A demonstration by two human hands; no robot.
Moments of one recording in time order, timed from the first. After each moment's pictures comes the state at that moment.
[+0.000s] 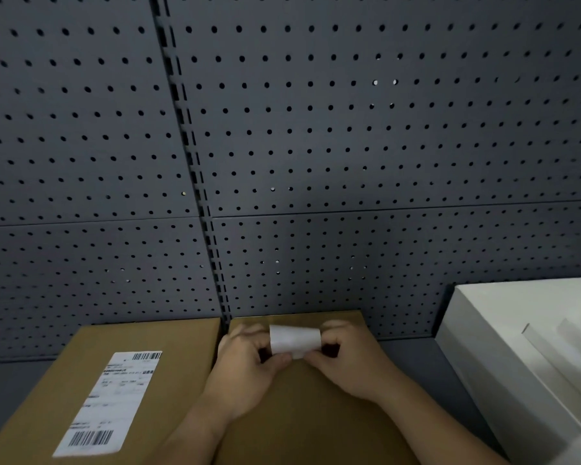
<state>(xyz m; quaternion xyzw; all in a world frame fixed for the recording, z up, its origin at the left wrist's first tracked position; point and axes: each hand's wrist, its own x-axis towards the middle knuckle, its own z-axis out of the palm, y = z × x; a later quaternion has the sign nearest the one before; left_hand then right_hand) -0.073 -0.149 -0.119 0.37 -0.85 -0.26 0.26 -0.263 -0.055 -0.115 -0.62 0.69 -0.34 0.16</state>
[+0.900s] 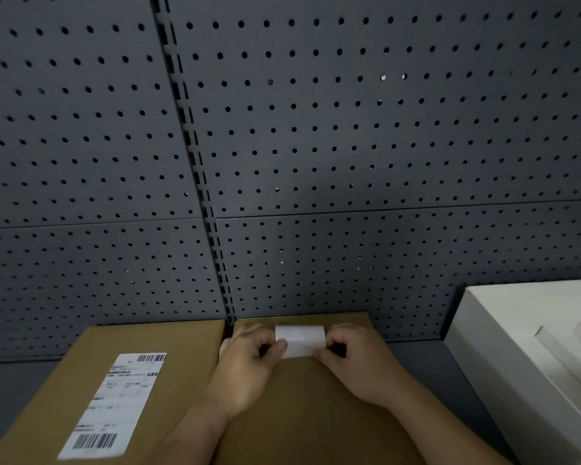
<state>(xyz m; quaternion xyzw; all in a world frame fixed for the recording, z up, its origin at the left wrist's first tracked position) -0.072 -0.154 -0.114 0.40 -0.83 -0.30 0.25 -0.266 -0.056 -0.115 -0.59 0.72 -0.33 0.17</state>
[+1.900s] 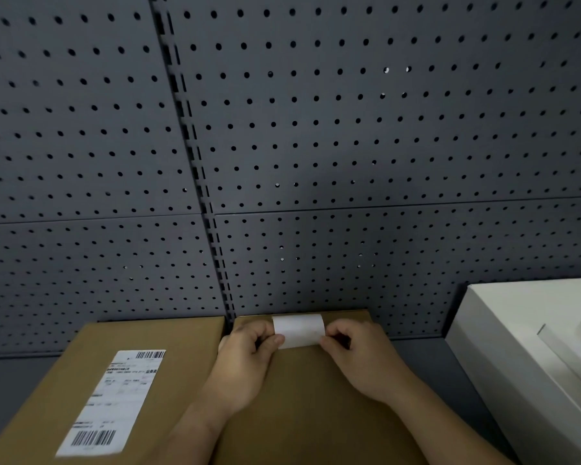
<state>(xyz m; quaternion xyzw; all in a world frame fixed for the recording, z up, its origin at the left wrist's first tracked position) -0.073 -0.153 -0.110 0.42 -0.79 -0.35 0.28 -0.267 -0.053 -0.112 -0.56 0.72 -0.36 0.19</state>
